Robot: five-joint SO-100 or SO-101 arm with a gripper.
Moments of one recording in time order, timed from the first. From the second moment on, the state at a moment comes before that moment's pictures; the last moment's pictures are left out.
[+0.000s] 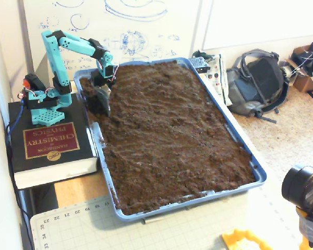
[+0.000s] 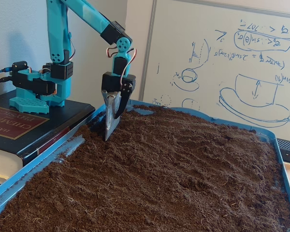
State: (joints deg) arm -13.8 96.2 133.7 51.8 -0.3
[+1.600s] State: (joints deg) arm -9.0 79.0 116.5 45.8 -0.3
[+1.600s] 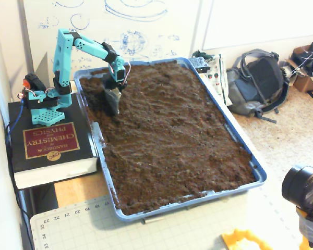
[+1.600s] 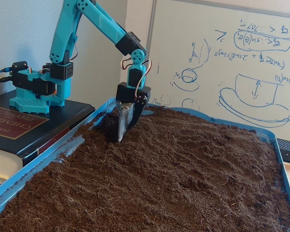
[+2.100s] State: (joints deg) arm -4.2 79.0 115.0 45.1 -0.3
